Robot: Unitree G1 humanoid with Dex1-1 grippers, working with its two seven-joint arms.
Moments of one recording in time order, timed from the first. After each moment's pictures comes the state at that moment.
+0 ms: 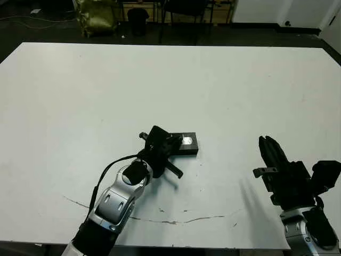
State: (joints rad) left arm -0.17 0.12 -0.33 -0.10 -0.08 0.44 -0.28; right arm 0.32 -0.19 -0.09 -0.61 0.36 0.24 0.12
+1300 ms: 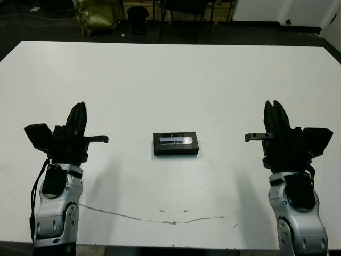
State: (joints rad) left arm -0.04 0.11 0.21 -0.14 -0.31 0.04 -0.11; right arm 0.03 -0.14 -0.03 -0.48 0.07 0.21 -0.04
